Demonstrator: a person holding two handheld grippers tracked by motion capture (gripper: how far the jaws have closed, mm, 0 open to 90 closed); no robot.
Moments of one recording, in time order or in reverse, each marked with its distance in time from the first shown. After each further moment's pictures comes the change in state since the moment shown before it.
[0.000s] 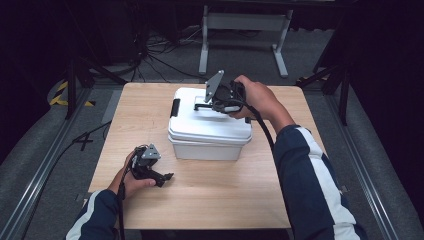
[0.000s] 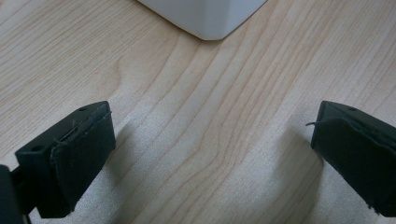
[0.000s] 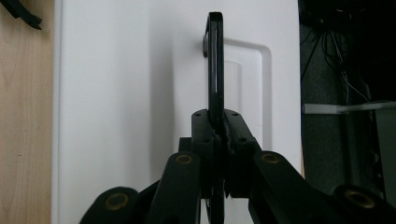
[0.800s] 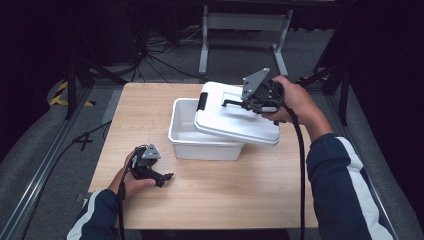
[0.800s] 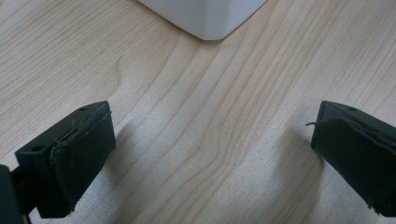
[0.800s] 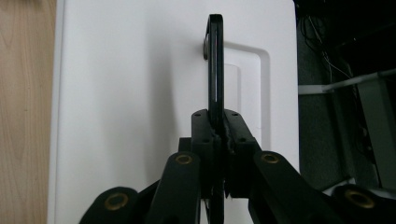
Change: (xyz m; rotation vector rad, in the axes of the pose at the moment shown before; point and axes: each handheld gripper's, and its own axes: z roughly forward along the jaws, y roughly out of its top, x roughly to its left) left arm 0.000 0.000 0.000 0.001 0.000 0.000; right arm 0.003 -0.071 -0.053 -0.029 -0.066 0.086
